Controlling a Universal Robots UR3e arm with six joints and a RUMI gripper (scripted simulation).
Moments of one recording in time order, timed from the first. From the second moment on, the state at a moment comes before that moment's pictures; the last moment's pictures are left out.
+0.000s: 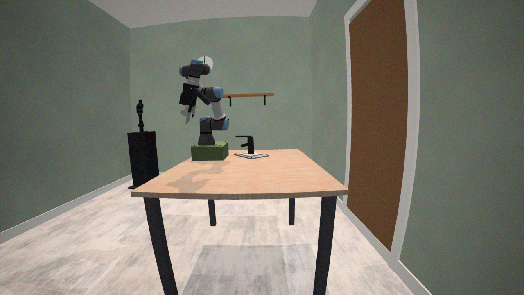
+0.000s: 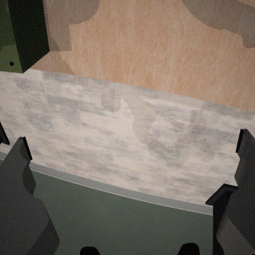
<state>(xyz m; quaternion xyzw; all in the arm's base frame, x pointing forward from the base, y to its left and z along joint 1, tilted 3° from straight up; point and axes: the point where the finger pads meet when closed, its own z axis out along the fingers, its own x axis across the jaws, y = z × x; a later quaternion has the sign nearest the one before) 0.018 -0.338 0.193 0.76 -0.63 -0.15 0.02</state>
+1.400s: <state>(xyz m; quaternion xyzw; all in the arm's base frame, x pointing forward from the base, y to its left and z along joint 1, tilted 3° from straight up) 0.203 -0.237 0.185 0.97 -0.23 -0.10 0.03</state>
